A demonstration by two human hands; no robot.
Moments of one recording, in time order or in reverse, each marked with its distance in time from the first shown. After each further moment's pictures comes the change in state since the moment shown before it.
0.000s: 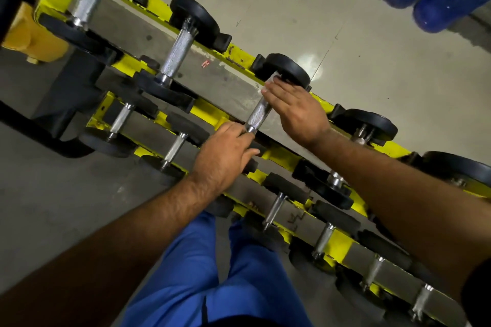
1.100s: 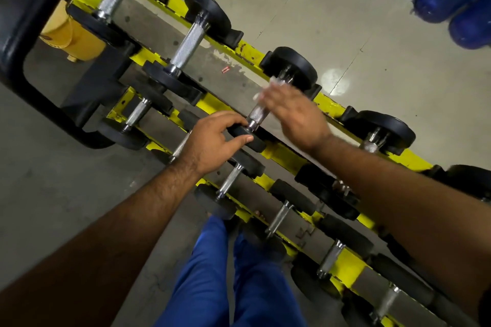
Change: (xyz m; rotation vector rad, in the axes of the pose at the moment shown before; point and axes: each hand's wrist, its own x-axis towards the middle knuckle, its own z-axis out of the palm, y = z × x) left_hand -0.003 -0.009 0.001 -0.443 0.196 -0.195; right_hand -0.010 0.002 0.018 0.146 0.057 -0.182
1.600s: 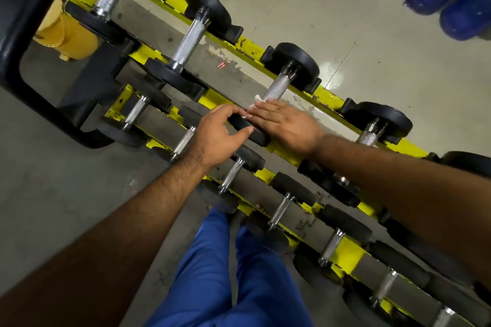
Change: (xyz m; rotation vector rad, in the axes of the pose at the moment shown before) left_hand -0.002 -0.008 0.005 -0.042 0.028 -0.170; right_hand -0.005 -0.026 -0.002 0.005 -0.225 -0.220
